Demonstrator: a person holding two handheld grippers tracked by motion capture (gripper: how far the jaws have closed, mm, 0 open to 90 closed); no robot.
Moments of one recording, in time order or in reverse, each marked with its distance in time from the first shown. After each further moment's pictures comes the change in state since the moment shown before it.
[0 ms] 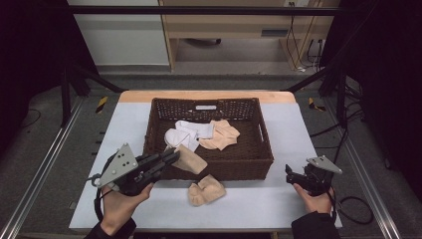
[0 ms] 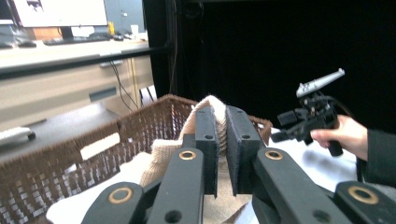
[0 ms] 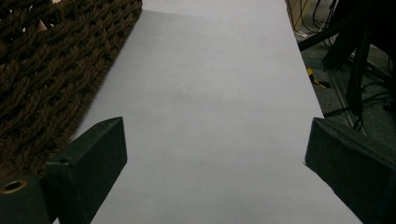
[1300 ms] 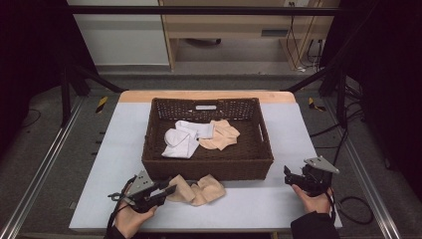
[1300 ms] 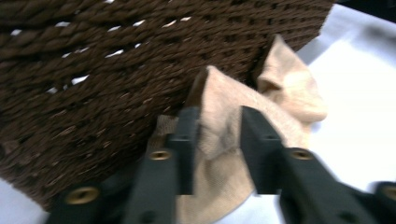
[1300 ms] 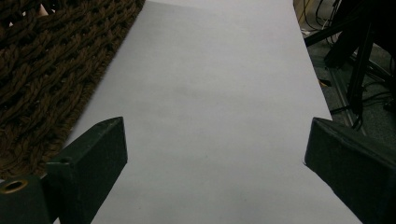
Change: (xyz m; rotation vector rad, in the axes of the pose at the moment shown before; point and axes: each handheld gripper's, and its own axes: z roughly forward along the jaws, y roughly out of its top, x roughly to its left) left arm 0.020 -0.137 0.011 0.379 0.092 -0.155; right arm 0.003 -0.002 0.002 0.021 0.006 -0.019
